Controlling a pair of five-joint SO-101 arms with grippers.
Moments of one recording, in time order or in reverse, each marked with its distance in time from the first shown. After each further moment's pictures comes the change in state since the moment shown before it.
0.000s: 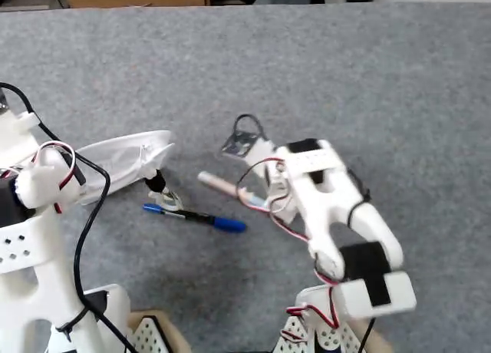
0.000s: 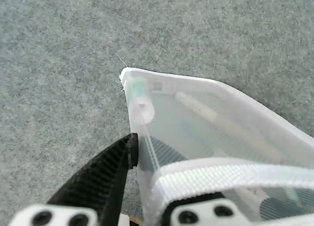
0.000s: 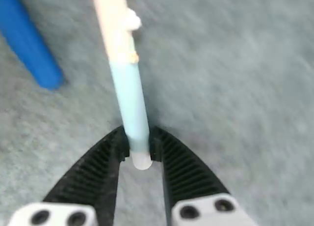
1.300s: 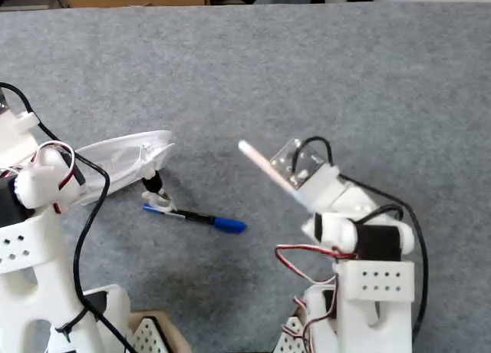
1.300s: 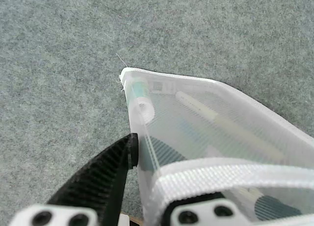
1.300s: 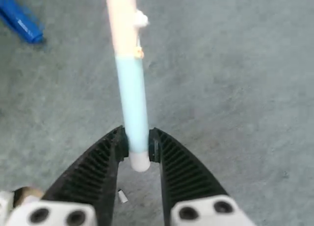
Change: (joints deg) left arm 0.0 0.0 0.0 0.0 0.0; right arm 11.9 -60.2 17.0 18.7 -1.2
